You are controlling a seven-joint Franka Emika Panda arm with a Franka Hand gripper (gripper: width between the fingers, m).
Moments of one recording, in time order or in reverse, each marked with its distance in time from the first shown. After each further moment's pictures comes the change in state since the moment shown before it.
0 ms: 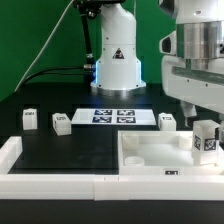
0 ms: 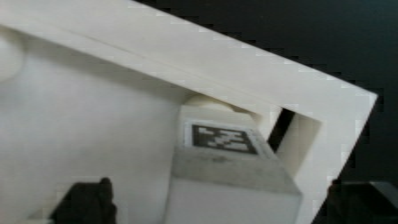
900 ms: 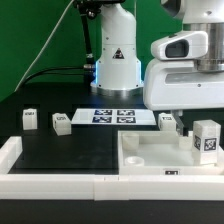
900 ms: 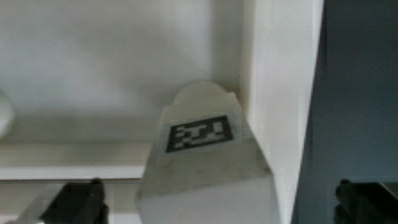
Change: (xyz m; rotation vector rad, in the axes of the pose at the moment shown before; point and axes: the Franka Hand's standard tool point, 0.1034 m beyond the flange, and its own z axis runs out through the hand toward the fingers) arm 0.000 -0.004 0.002 -0.034 0.023 -1.082
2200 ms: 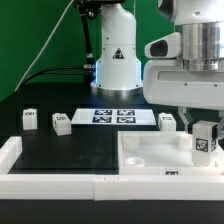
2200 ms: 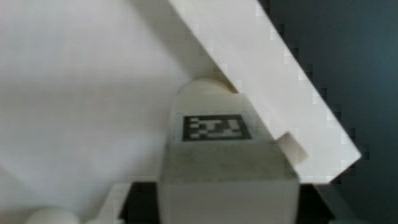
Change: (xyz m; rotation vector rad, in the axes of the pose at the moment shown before) arm 0.000 0.005 0.001 0.033 0.022 0.836
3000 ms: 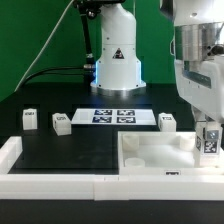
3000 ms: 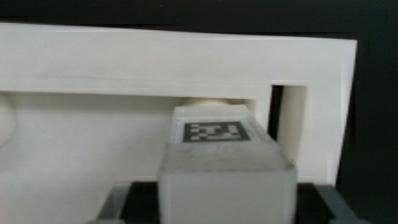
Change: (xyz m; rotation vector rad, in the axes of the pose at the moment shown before) arm -0.002 -0.002 0.000 0.010 -0.016 0.718
